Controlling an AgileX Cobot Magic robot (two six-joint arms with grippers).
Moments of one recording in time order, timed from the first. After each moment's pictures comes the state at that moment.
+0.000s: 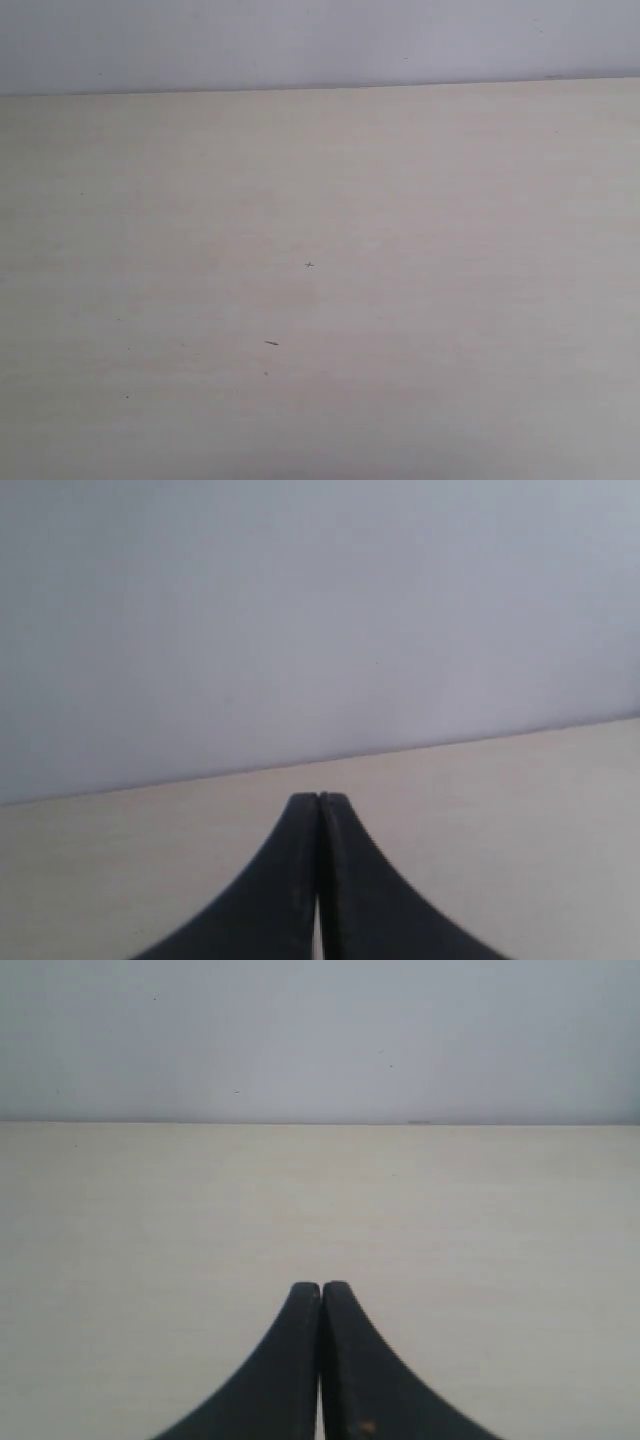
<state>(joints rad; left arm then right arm) -0.12 0.38 -0.62 -0.54 0.50 0.46 0.21 0.00 0.00 -0.08 0.30 0.09</state>
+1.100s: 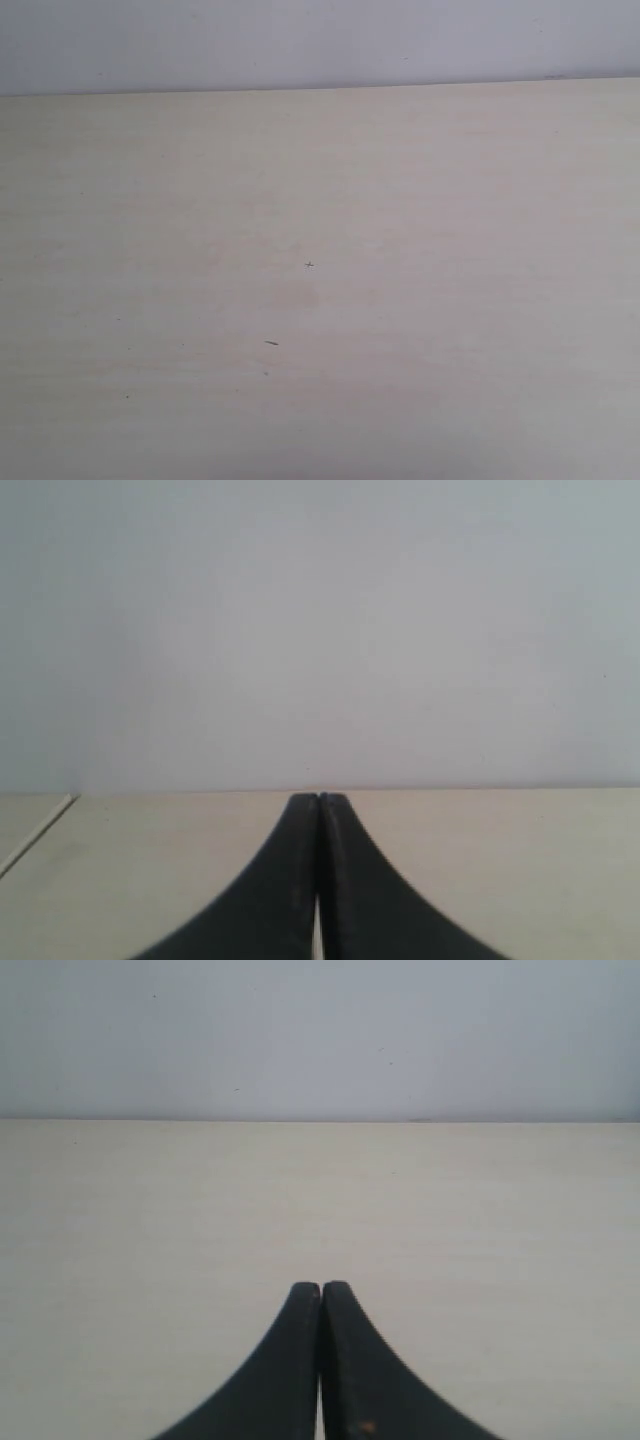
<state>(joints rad) -0.01 0.13 -0.17 -0.06 0.10 0.10 0.21 0.00 0.00 -0.08 0.30 0.09</state>
